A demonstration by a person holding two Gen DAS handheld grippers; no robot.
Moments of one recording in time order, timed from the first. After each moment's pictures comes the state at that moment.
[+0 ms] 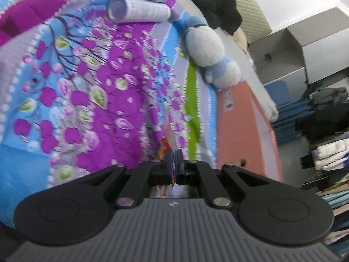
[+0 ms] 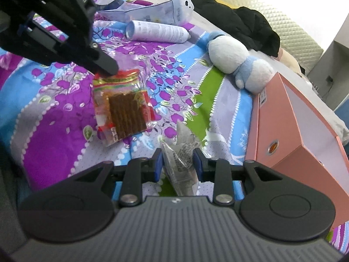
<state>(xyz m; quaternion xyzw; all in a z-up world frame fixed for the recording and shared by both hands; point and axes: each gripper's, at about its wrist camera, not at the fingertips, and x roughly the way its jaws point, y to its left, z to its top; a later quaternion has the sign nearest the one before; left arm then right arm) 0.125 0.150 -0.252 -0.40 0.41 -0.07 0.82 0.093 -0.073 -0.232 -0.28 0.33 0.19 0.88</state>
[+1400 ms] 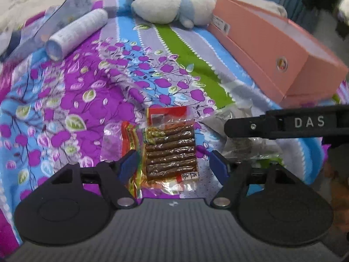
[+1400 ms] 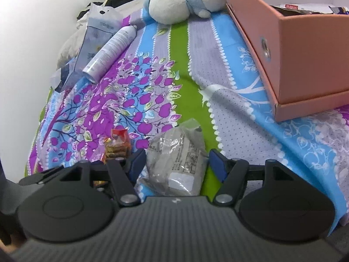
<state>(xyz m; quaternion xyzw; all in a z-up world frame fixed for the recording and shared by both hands) 0.142 0.049 -0.281 0.00 0.45 -0.10 0.89 0.157 -0.145 -0.250 0.15 0.48 0.16 0.85</state>
